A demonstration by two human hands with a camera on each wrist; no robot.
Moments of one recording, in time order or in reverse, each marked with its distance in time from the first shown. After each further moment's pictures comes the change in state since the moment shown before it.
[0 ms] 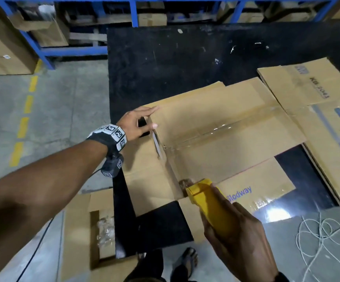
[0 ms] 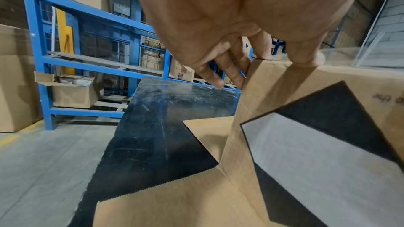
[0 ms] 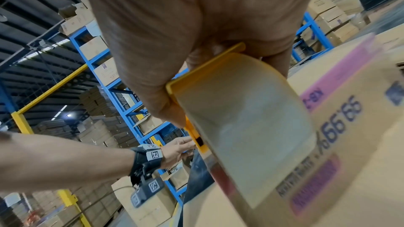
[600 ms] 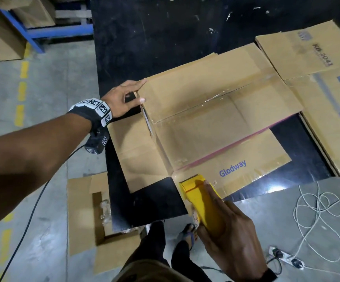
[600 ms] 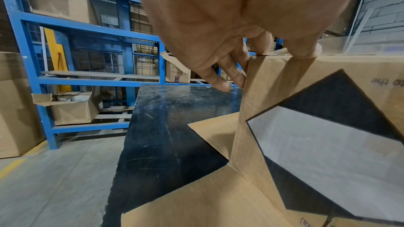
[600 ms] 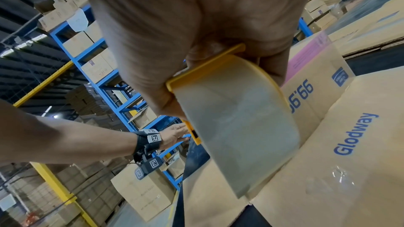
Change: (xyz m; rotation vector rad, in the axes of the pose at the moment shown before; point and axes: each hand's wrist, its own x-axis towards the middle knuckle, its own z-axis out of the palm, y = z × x) left_hand -0.003 0.007 -0.002 0.092 -0.095 -0.073; right_hand -0.053 0.023 0.013 0.078 -0.071 0.084
